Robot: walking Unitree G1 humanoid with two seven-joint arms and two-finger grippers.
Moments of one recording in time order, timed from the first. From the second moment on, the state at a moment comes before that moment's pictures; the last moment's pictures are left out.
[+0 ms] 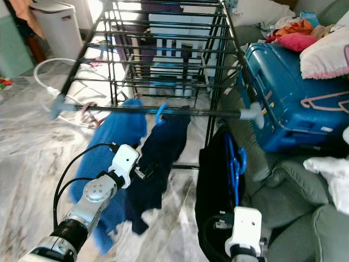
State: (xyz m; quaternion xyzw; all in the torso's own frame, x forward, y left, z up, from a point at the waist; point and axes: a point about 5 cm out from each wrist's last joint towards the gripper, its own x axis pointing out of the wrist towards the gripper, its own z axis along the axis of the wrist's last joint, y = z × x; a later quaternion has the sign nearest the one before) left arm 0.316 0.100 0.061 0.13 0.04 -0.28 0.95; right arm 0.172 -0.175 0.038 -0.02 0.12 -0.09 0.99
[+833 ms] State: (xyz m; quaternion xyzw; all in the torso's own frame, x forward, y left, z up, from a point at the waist) left arm 0.325 0.087 0.068 0.10 0.03 -0.26 0.96; right arm 0.180 -0.194 0.038 -0.03 0.11 -0.15 0.98
